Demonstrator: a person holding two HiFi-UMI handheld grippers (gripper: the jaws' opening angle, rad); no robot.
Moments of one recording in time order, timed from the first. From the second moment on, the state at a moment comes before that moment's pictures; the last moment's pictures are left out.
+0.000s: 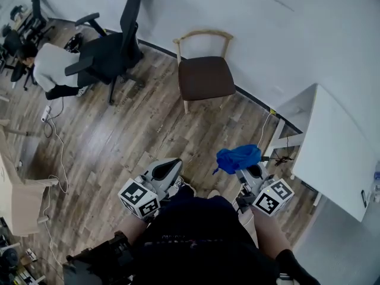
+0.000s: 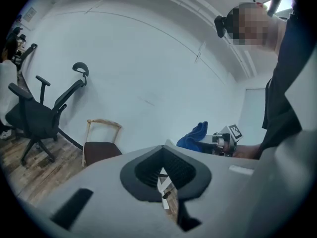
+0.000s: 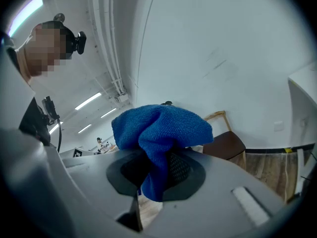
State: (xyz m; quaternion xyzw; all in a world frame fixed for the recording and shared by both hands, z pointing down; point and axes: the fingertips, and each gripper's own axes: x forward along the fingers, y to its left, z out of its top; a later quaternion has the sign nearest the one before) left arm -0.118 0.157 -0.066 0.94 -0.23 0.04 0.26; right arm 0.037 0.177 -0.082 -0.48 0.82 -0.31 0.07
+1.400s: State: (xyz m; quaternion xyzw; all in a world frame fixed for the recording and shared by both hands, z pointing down) left arm 0.017 0.358 -0.073 0.93 -0.21 0.04 0.31; right arm 0.100 0.376 -0.082 -0.38 0.87 -0.31 0.05
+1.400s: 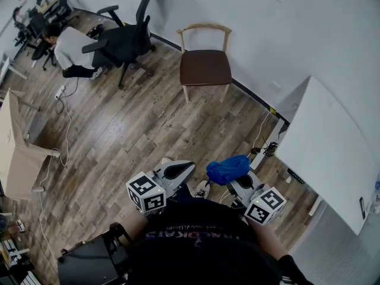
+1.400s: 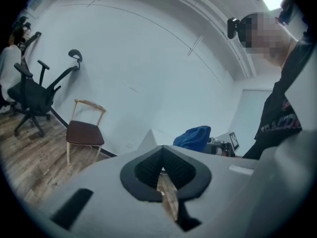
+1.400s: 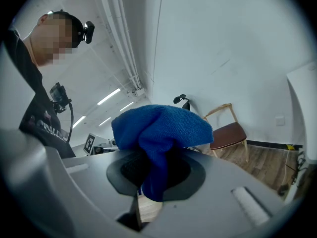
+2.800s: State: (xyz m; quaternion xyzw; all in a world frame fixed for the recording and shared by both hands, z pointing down) left arm 0.038 0.361 -0.077 0.94 -0.16 0.04 0.31; right arm 0.084 0.384 -0.079 -0.37 0.88 -0.29 0.02
